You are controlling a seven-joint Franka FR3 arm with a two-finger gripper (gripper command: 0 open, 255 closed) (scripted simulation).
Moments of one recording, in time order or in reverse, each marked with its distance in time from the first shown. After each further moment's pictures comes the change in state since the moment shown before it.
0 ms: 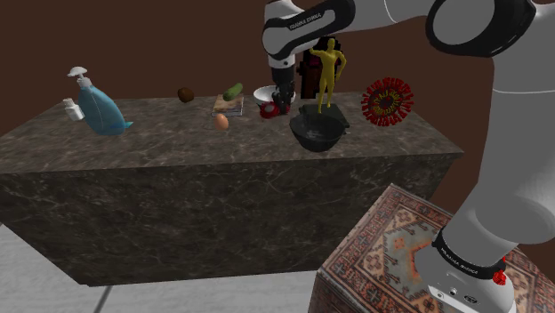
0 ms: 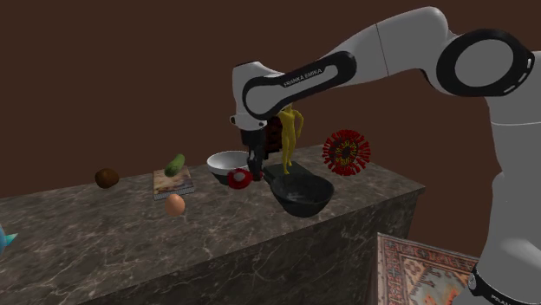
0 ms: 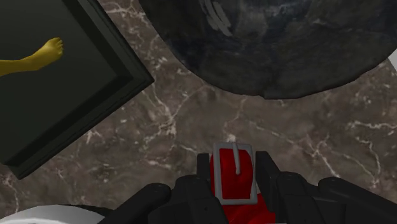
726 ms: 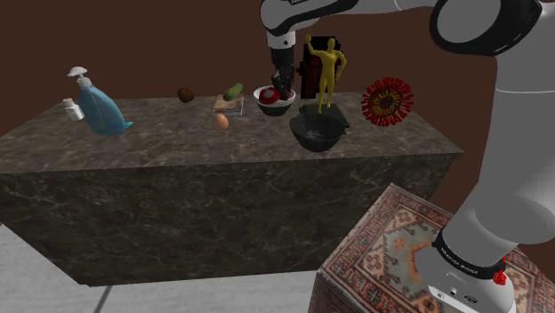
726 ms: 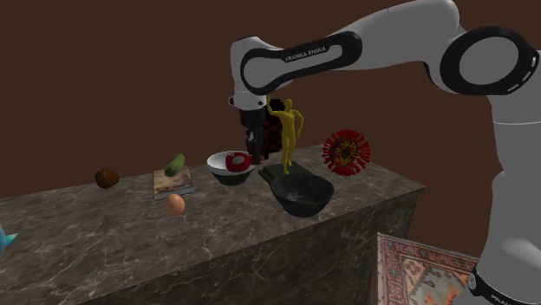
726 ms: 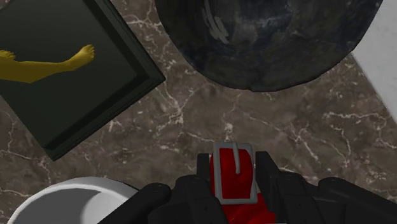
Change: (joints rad) arm 0.002 -0.016 0.001 0.126 0.003 -0.142 -0.010
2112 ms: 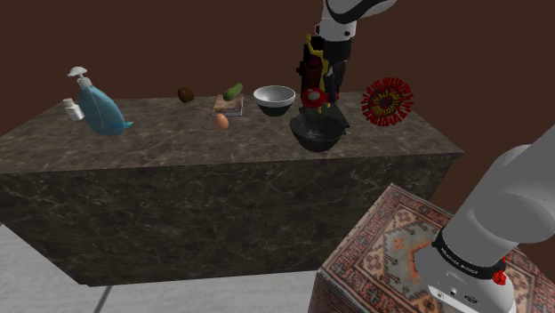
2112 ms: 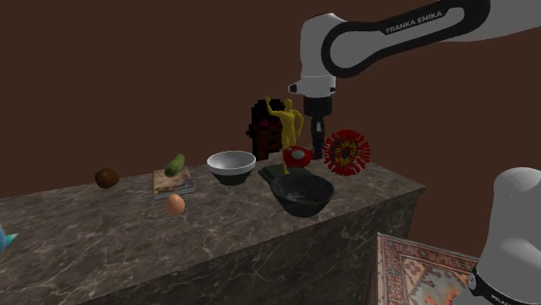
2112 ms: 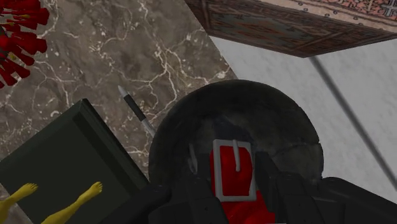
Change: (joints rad) arm -0.034 -0.602 -0.028 -0.647 0.002 0.050 -0.058
